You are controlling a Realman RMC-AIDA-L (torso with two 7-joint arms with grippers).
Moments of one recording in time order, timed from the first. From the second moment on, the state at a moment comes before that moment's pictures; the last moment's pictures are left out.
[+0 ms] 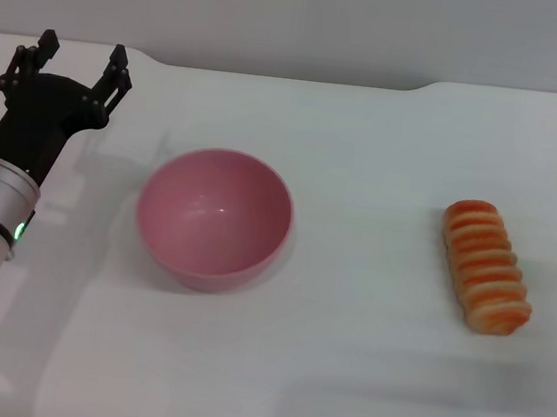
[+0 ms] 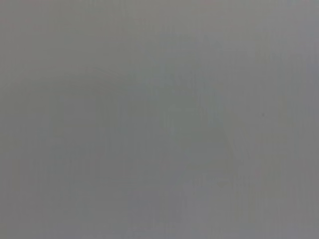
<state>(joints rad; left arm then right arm) -0.24 -2.06 2.12 0.66 -0.64 0.91 0.05 0.15 2.08 -1.97 -0.40 0.50 -1.15 0.09</state>
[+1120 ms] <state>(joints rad) -0.24 -2.06 2.11 0.67 -0.64 0.85 0.05 0.16 2.08 -1.97 -0.38 0.50 -1.13 0.08</state>
